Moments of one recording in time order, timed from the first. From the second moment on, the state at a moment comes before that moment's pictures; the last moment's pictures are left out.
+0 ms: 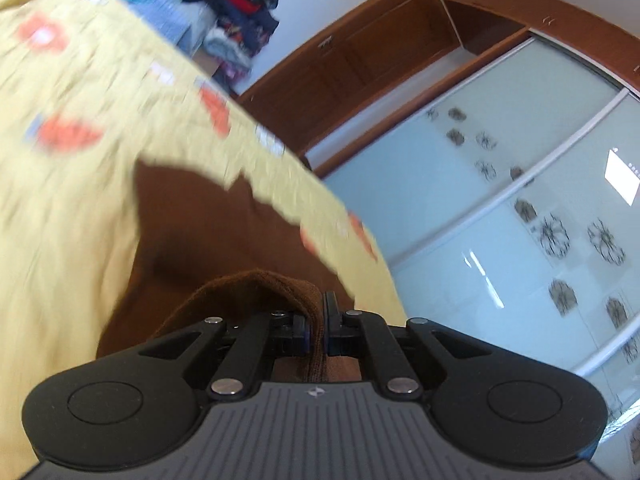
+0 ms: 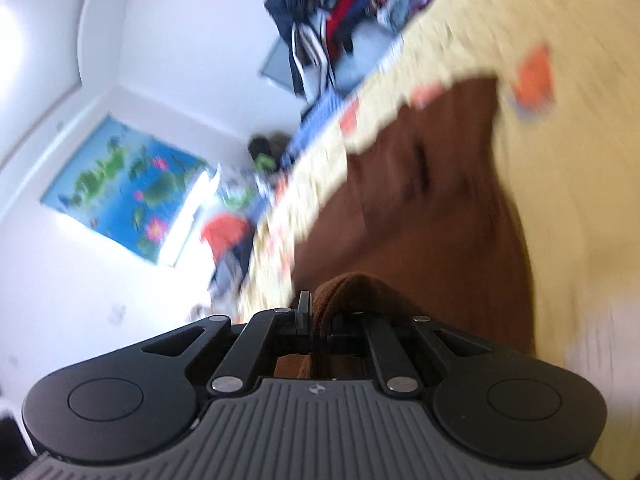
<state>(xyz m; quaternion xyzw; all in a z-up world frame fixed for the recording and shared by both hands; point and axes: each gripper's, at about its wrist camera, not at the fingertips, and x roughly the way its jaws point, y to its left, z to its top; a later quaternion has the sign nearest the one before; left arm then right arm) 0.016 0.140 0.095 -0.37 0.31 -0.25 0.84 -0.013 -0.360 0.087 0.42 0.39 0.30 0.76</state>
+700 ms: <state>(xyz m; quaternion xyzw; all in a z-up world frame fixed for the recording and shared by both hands) 0.188 0.184 0.065 -0.43 0.26 -0.03 0.86 0.198 -0.381 0.012 0.51 0.33 0.18 0.77</state>
